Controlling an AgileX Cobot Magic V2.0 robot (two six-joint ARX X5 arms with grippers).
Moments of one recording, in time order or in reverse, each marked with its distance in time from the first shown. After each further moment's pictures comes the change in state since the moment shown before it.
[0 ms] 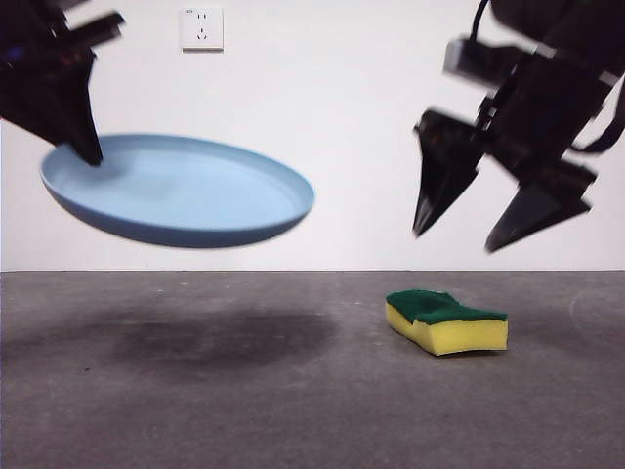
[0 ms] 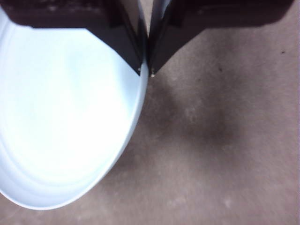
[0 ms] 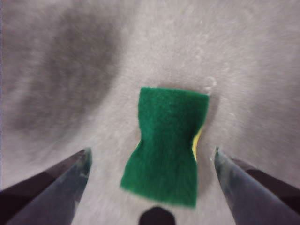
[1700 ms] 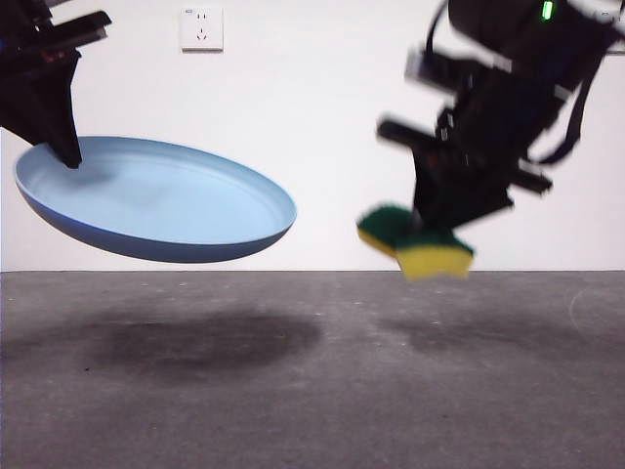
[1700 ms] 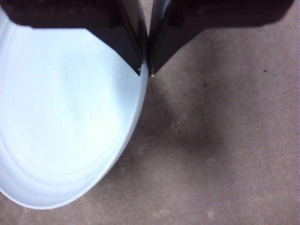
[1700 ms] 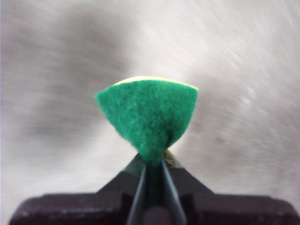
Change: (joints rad) left arm -0.002 0.003 0.000 -0.043 -0.058 0.000; right arm 0.101 -0.003 0.003 0.046 0.021 0.051
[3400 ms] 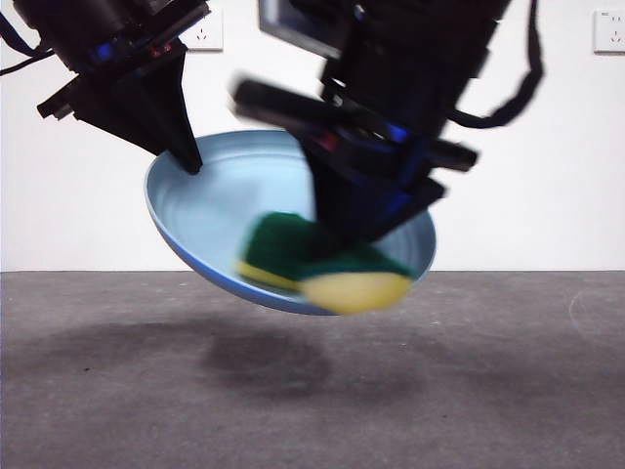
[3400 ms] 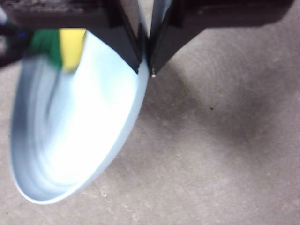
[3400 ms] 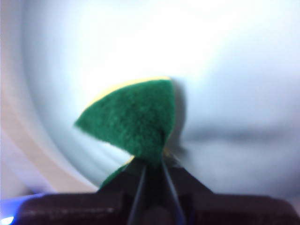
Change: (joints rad) left arm -0.240 0.071 -0.006 0.118 0.113 -0.081; right arm 0.439 -0.011 0.013 -0.200 0.294 0.079
